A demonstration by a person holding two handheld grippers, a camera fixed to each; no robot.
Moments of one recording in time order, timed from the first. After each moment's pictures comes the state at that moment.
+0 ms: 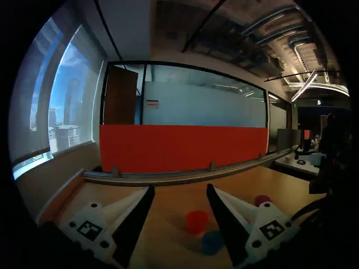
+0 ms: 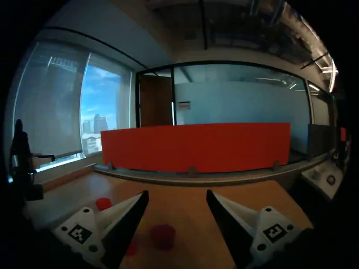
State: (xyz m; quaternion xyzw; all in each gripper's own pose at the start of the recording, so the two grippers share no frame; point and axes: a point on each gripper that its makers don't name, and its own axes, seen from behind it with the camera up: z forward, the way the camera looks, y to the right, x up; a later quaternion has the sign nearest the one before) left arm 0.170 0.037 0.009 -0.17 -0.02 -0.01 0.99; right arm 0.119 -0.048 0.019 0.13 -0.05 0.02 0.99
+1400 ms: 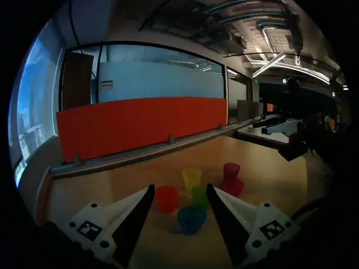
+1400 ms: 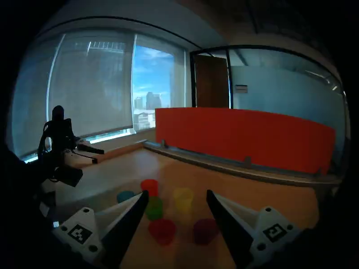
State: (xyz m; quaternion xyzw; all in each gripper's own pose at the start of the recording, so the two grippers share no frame) left arm 0.101 0.086 -0.004 -0.33 -0.11 0.05 0.94; right arm 0.102 -0.145 0.007 0.33 -0.12 -0.03 0.94
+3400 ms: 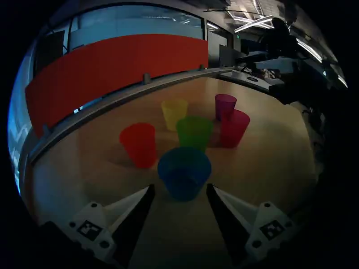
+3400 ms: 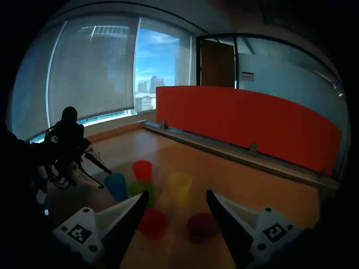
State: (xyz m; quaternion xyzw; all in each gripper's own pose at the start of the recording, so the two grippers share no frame) left arm -0.070 0.126 0.010 -0.40 -0.27 0.14 0.86; right arm 0.040 -0.153 0.045 0.34 -0.17 -0.07 0.92
